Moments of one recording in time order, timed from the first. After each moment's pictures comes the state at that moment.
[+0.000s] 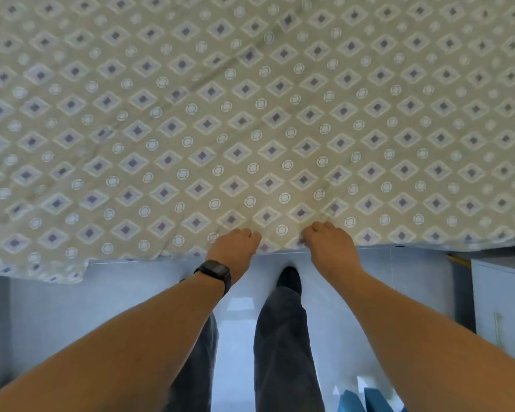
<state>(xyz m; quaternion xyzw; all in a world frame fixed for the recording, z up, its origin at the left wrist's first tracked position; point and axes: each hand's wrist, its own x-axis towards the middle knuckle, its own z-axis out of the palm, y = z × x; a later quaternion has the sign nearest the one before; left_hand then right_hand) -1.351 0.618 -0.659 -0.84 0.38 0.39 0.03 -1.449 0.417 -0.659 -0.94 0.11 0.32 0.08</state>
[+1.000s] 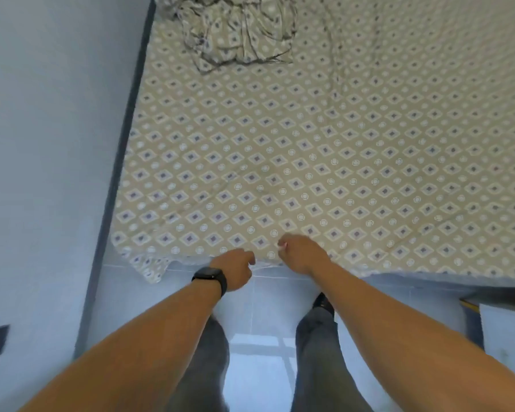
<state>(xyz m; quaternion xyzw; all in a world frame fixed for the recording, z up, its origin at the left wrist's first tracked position) -1.286 0.826 -0.470 -0.85 0.21 0.48 -0.07 -1.326 0.629 -0.466 -0.88 0.13 0.39 0.25</state>
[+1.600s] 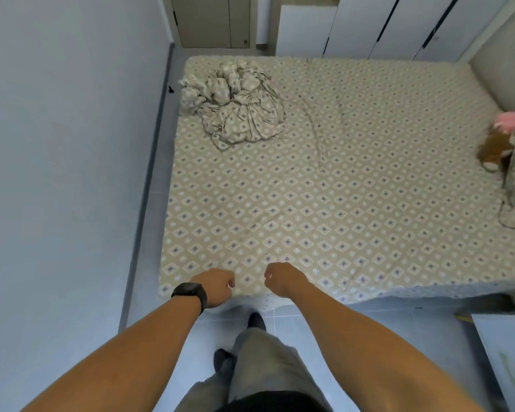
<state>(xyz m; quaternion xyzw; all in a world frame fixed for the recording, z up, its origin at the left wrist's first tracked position) -1.203 0.996 -0.314 -0.86 0.26 0.44 -0.04 -1.278 0.795 -0.333 -0.88 0.18 0.38 0.23</state>
